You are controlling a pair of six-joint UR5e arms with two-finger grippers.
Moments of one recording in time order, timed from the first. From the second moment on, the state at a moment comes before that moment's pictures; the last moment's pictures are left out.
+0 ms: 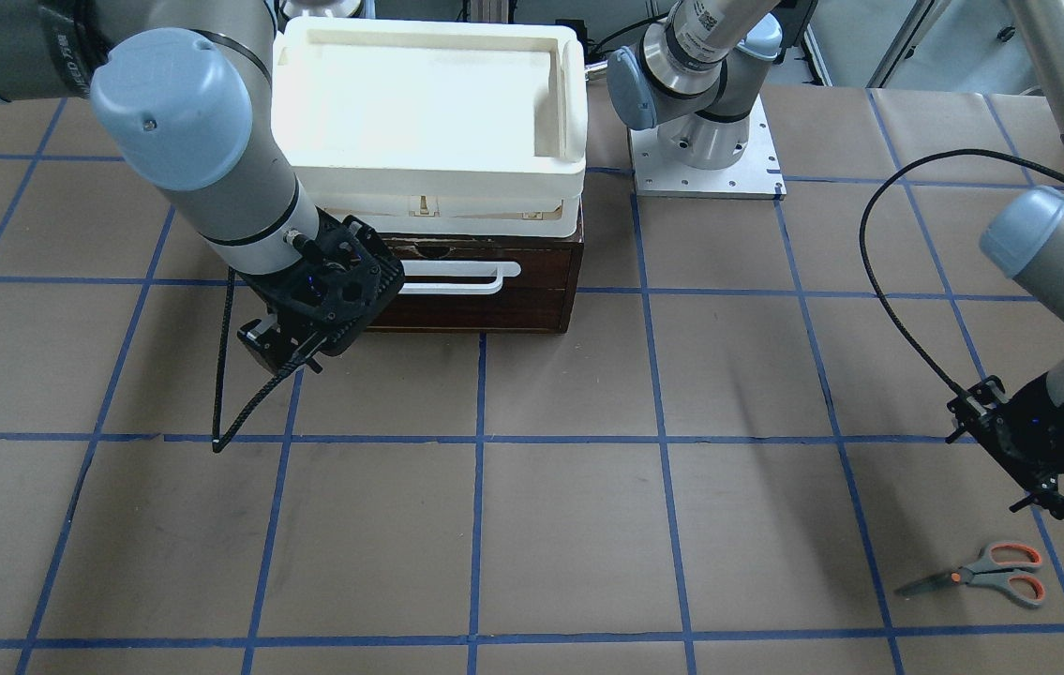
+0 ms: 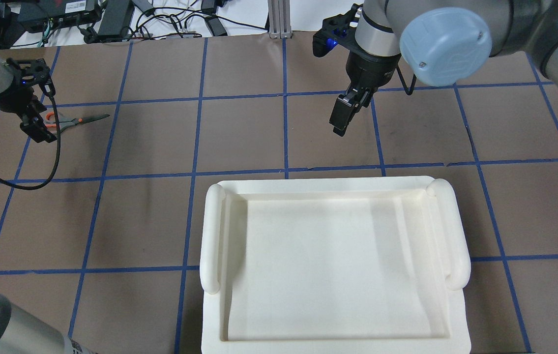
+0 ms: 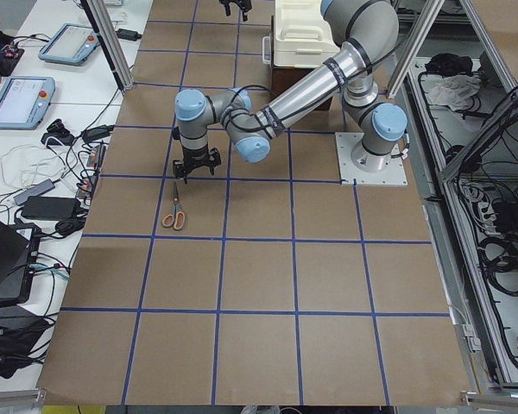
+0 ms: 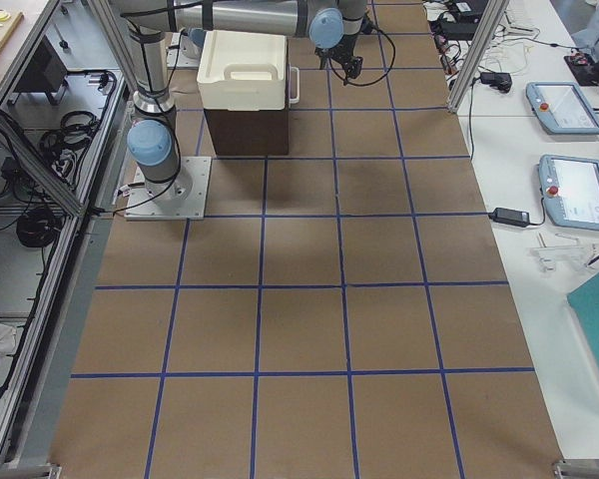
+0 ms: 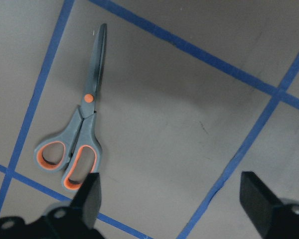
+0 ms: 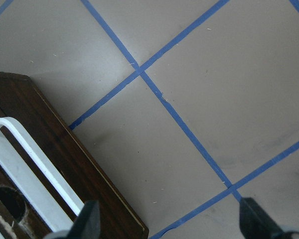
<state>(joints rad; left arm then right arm) -1.09 -2.03 -1.59 -0.98 1.60 1.62 1.71 -1.34 1.50 -1.66 -1.43 -0.81</state>
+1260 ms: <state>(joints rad) -1.08 -2.29 -1.40 -0.92 1.53 1.88 1.81 -1.22 1.49 -1.61 -1.45 -1.29</state>
